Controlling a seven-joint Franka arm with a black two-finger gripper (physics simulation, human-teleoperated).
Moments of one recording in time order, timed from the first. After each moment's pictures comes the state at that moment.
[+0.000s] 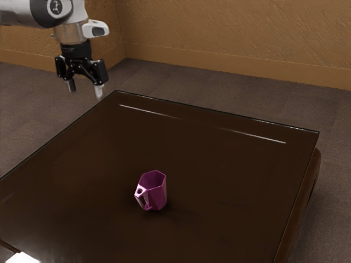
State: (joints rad) arm 0.00 0.04 0.08 -1.54 0.03 1.51 -0.02
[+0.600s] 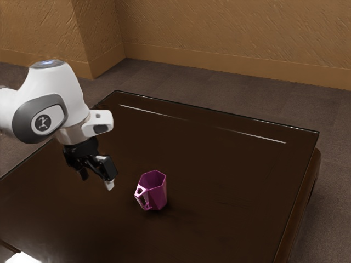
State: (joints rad) arm -0.03 -0.50 -0.11 -2.49 -0.14 2.01 -0.04
